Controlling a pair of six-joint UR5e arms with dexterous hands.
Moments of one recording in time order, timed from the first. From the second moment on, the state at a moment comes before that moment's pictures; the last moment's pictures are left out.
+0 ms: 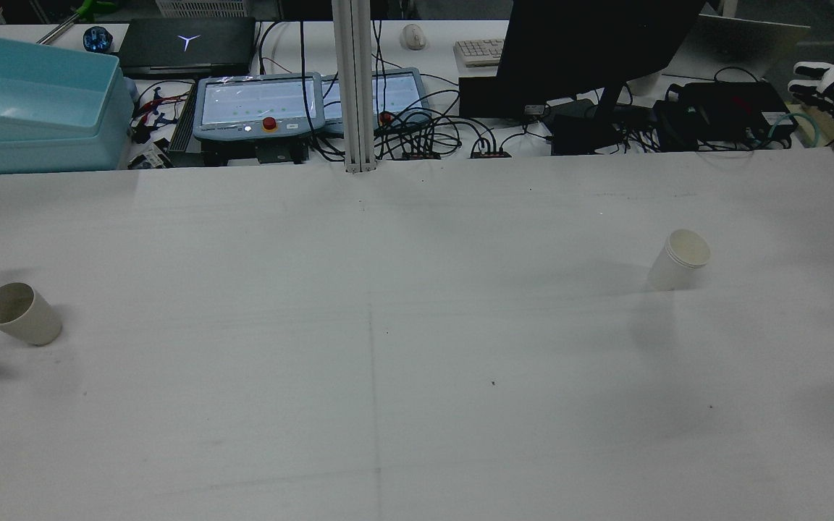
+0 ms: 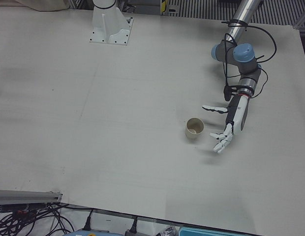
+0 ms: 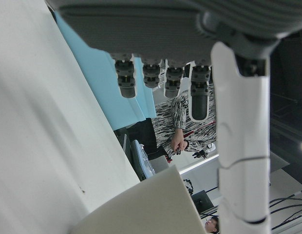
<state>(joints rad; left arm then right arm) -0.85 -1.45 -1.46 -0.48 1.07 0.57 1.42 -1.55 1.65 -3.04 -1.55 -0.16</state>
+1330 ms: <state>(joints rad) -0.76 -1.52 -1.37 -0.49 0.97 0.61 1.40 -1.56 1.64 -3.04 -1.55 -0.18</state>
